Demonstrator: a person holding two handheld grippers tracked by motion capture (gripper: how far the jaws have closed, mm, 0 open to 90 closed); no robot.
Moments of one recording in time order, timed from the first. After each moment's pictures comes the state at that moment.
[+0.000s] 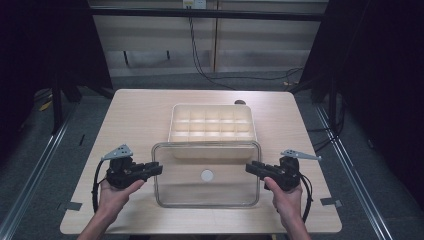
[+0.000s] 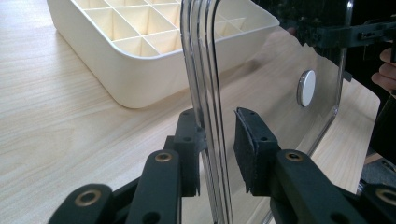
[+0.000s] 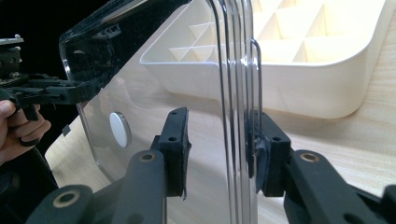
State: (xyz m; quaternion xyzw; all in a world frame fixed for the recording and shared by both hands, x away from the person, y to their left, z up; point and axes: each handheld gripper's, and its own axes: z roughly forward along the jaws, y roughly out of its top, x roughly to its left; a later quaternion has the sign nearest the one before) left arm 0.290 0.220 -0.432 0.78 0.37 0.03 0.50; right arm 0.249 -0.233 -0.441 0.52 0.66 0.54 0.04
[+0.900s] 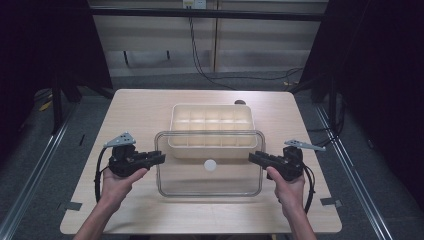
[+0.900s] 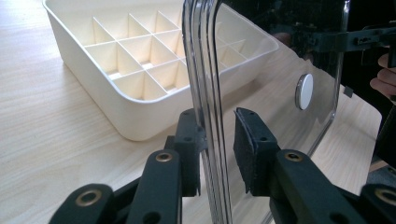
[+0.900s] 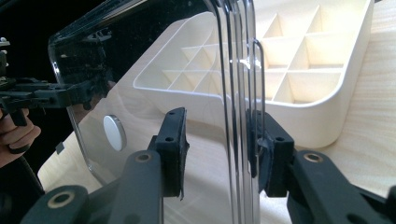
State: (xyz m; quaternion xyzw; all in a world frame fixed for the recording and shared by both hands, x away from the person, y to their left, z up) left arm 0.308 0.210 -0.407 0.78 0.37 0.04 0.51; right arm 0.265 -0.240 -0.423 0.53 0.65 0.54 0.06
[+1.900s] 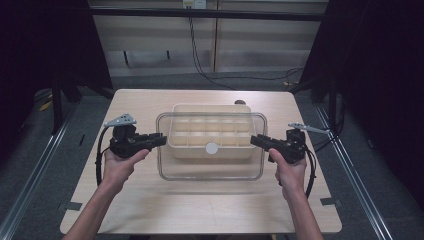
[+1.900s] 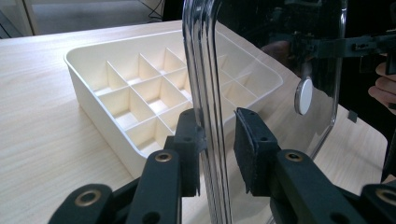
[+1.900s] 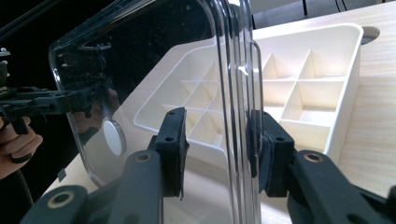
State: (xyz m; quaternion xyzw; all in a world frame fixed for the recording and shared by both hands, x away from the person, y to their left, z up) left arm 0.340 0.203 -0.376 0.77 0.36 0.05 0.52; right arm 0.297 -0.247 -0.396 0.53 0.64 0.56 0.06
